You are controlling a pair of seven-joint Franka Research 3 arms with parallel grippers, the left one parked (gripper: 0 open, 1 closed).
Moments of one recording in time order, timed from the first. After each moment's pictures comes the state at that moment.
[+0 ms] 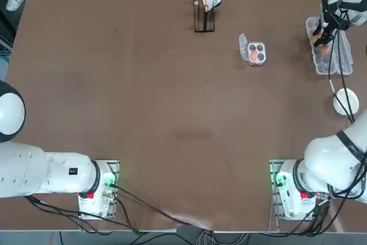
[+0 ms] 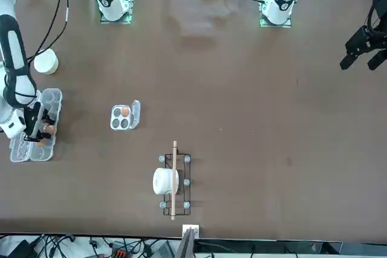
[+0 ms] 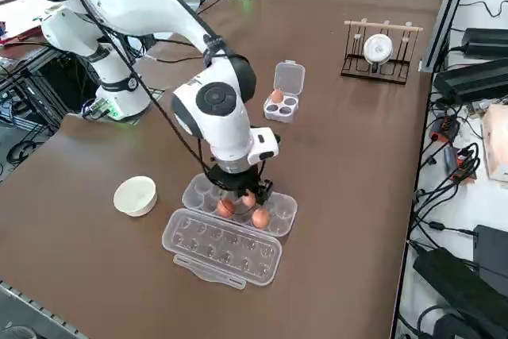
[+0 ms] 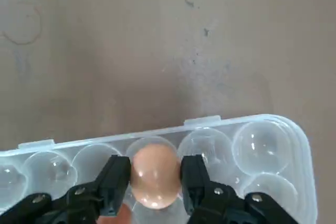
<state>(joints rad) -0.45 0.63 0.05 -1.68 0.06 2.27 -1.89</state>
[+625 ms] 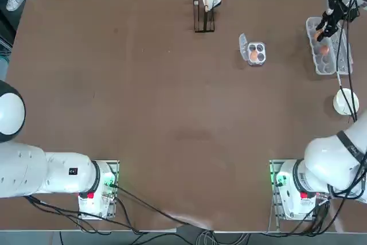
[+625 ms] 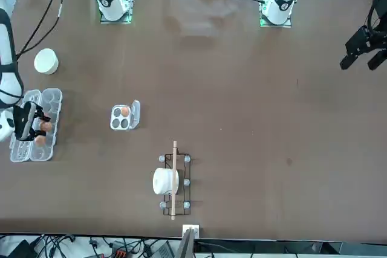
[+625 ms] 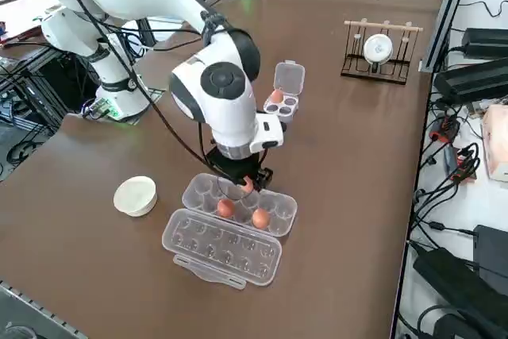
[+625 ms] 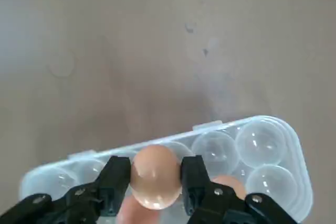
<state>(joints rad) -0.44 0.58 0.06 -1.61 0.06 2.05 -1.73</state>
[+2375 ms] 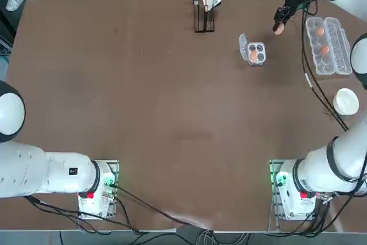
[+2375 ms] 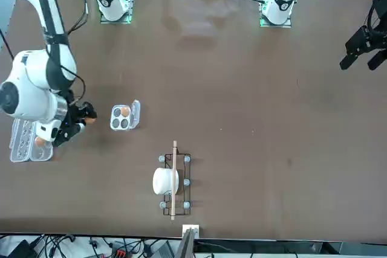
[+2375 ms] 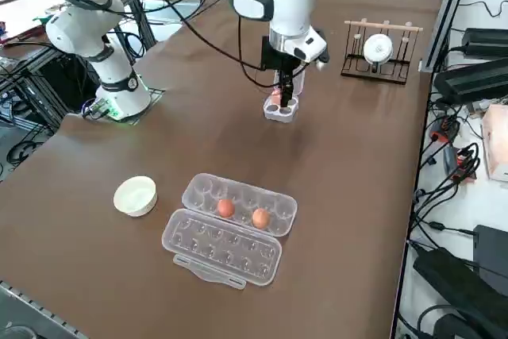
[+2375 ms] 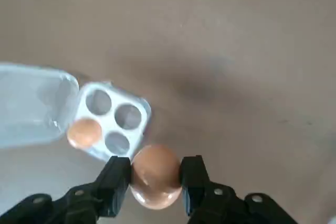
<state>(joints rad) -0.02 0.40 0.07 -1.78 0.06 2.06 -0.37</state>
